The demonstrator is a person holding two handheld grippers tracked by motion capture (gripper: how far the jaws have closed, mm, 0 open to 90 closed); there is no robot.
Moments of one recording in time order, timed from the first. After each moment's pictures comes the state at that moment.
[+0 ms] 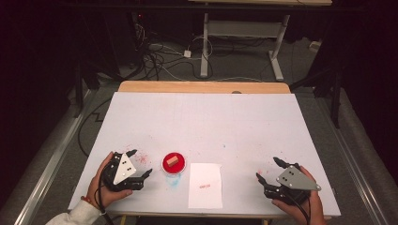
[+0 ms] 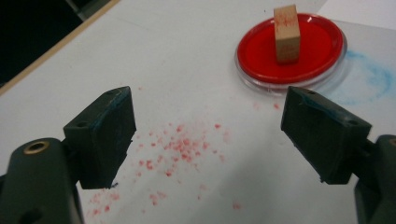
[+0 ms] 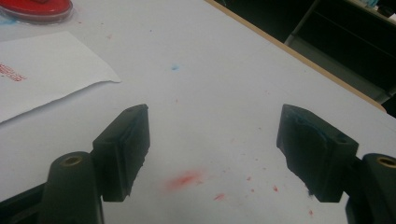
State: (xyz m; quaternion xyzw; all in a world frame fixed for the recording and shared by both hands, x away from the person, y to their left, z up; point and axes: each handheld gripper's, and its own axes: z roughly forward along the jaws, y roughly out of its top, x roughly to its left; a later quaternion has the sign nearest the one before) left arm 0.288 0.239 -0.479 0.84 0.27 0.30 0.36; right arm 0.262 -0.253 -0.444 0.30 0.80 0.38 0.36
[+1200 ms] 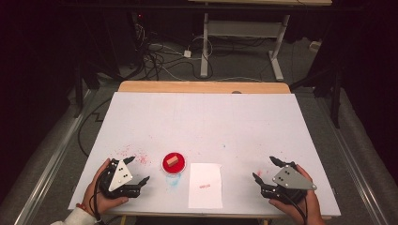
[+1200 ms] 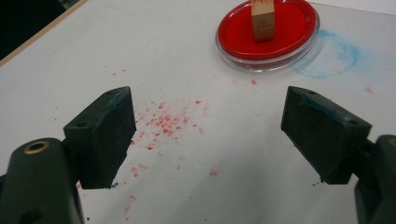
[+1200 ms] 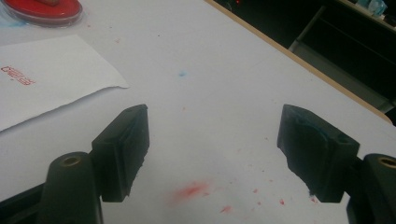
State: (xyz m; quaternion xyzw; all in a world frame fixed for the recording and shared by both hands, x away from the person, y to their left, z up) left arm 0.276 0.244 -0.482 0.85 0.27 0.28 0.36; right arm 0.264 -0.244 -0.443 0.28 0.80 0.38 0.36
